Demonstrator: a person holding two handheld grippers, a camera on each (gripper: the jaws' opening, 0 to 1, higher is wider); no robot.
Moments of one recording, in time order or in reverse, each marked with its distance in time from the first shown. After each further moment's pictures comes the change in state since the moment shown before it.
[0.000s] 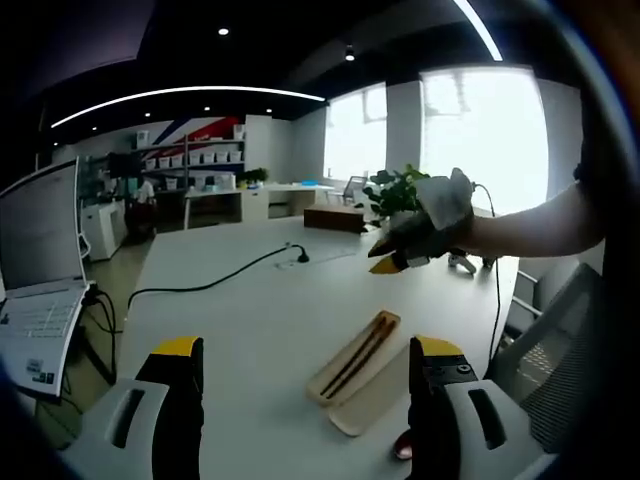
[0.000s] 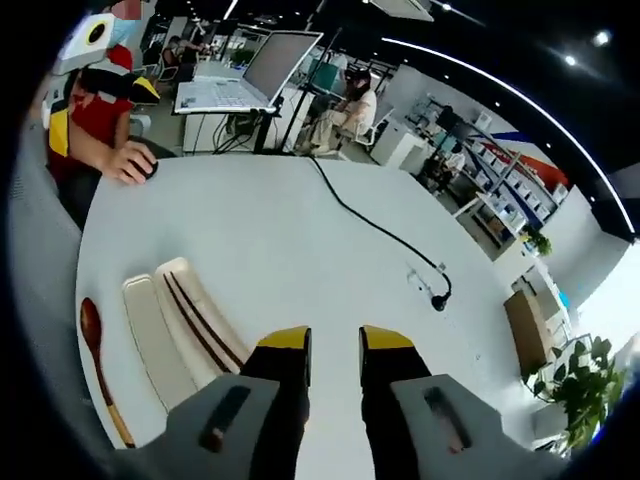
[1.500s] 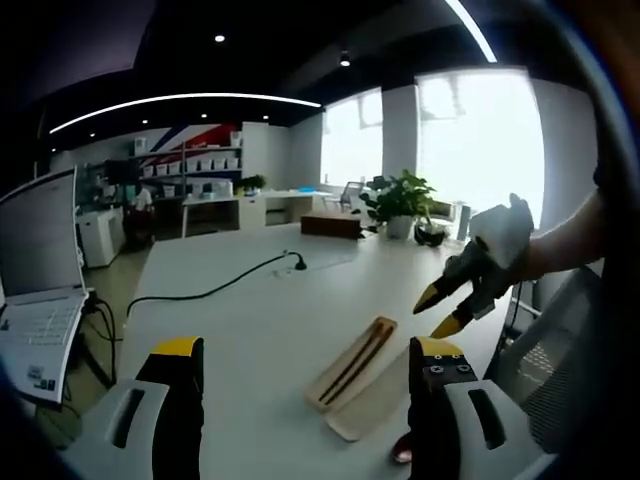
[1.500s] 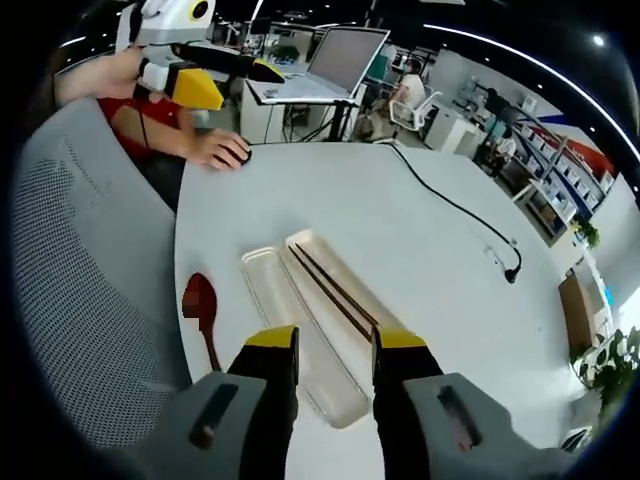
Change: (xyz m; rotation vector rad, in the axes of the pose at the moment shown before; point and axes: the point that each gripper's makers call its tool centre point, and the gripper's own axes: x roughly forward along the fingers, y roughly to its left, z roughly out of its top) left arm -0.002 -0.004 0.006 0.016 -0.028 -0.011; right arm -0.051 0.125 -0.028 -0.015 0.054 0.278
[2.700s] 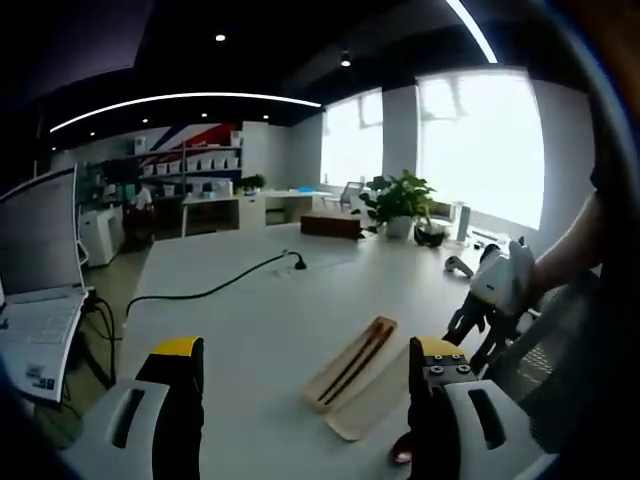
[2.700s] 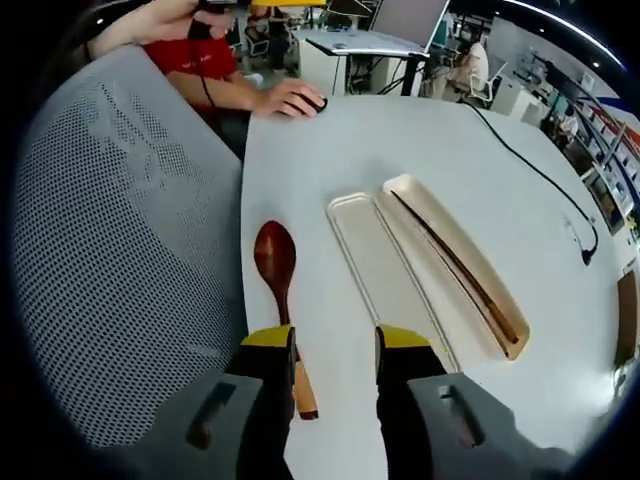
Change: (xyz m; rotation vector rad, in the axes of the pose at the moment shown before) left arm -0.001 0.000 0.000 -0.005 0.001 0.000; right arm 0.023 0.079 -0.049 -0.030 0.160 0.286
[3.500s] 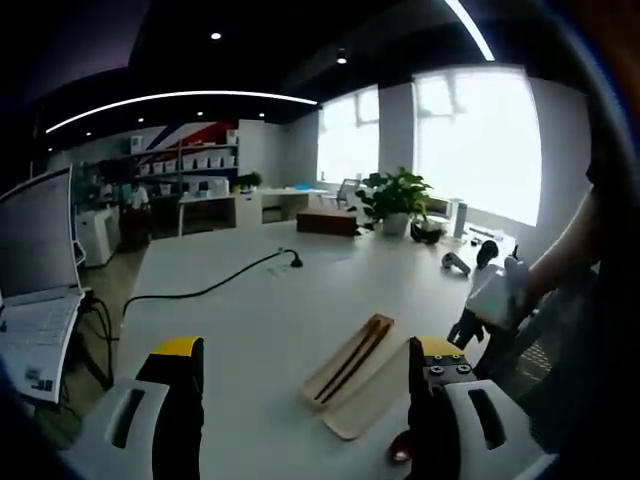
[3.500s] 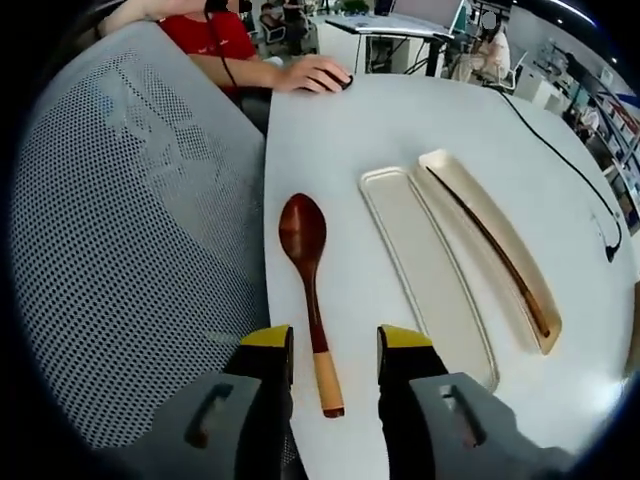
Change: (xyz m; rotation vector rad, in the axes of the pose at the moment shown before) left arm 0.002 -0.004 -0.001 0.006 0.008 -0.015; right arm 0.013 0.023 -0.013 -0.025 0.043 0.090
